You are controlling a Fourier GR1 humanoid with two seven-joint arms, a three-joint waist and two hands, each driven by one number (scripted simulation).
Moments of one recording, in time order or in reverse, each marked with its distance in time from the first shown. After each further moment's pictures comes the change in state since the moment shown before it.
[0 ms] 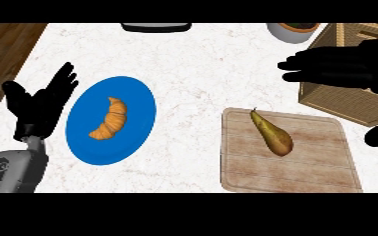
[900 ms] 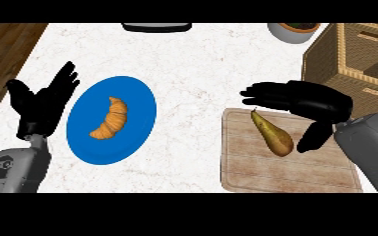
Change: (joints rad) left arm -0.015 -0.026 0.024 0.018 -0.037 -0.010 0.001; right arm 0.156 0.251 0.204 0.338 0.334 -0.393 -0.352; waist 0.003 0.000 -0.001
